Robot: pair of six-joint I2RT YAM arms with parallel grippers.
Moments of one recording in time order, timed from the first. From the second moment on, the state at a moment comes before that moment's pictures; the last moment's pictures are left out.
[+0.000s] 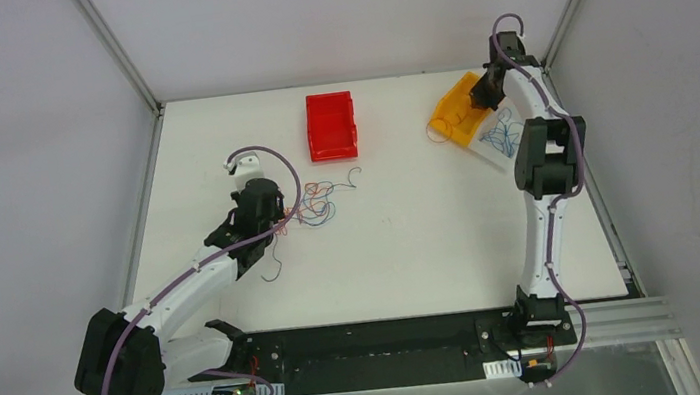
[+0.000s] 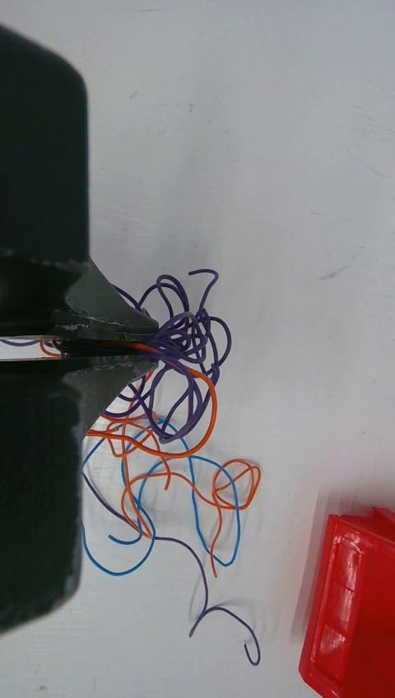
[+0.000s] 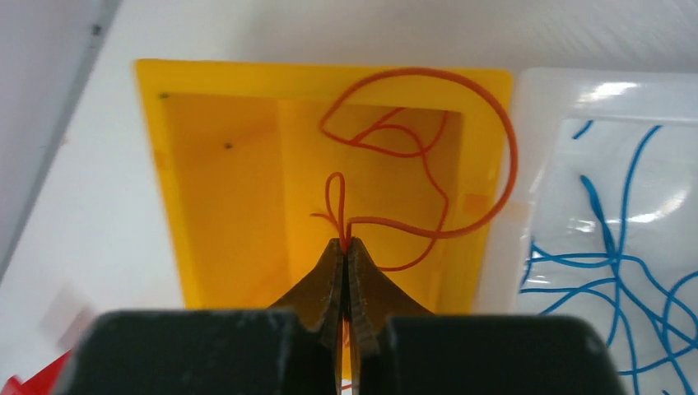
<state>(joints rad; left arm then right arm) -0.52 1.12 0.61 -0.07 -0.60 -0.42 -0.04 2.34 2.11 -0.72 0.04 0.76</state>
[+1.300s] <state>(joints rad) -0.52 1.10 0.61 -0.07 -0.58 -0.40 0.12 2.01 1.72 -0.73 0.25 0.74</state>
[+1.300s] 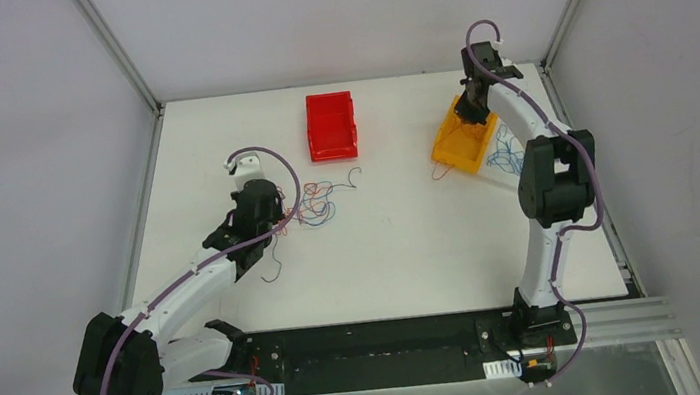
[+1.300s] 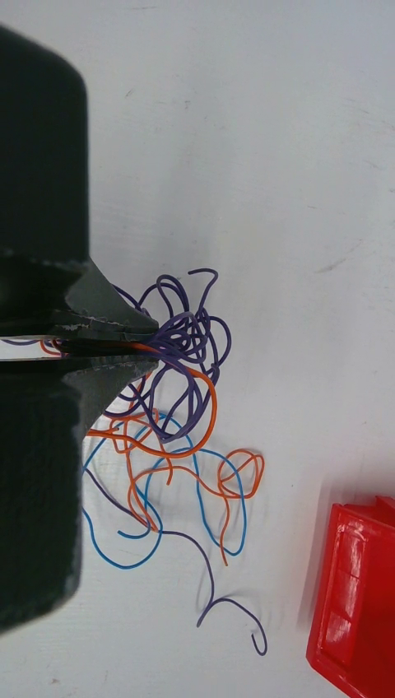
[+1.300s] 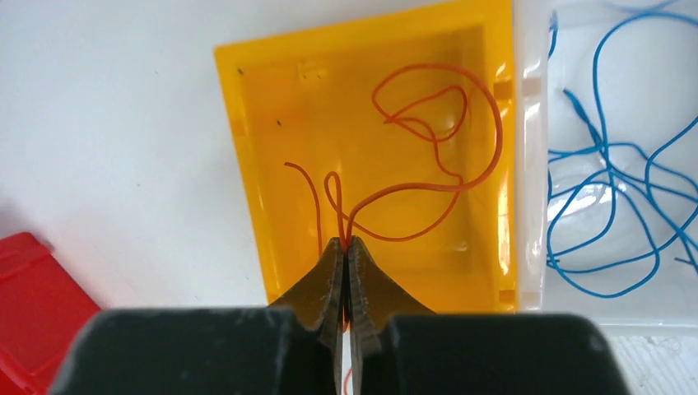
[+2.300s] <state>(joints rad) -0.52 1.10 0.61 -0.07 -0.58 -0.40 0.24 1.60 1.23 -0.65 0.19 0.62</state>
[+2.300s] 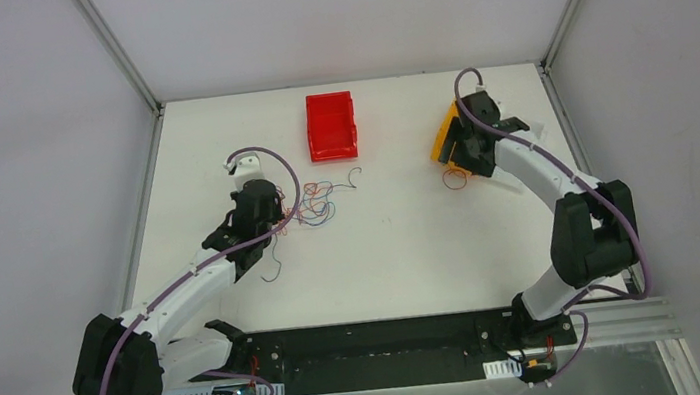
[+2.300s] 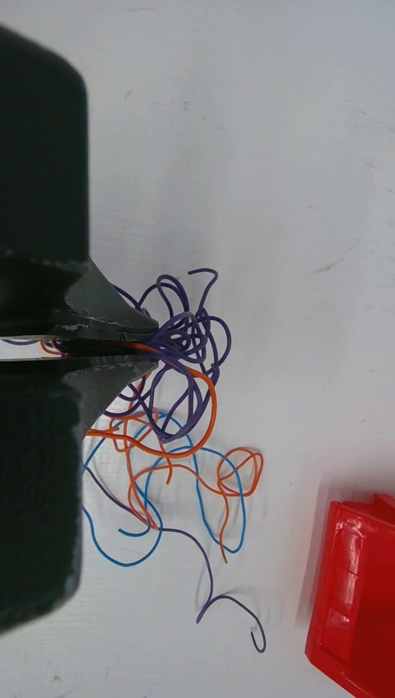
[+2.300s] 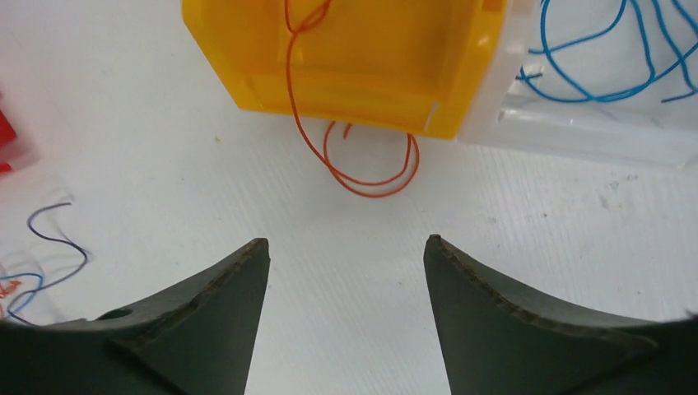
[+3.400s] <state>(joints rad) -0.52 1.09 0.61 -0.07 -0.57 -0.40 0.26 1.81 1.11 -0.41 0.36 0.79</state>
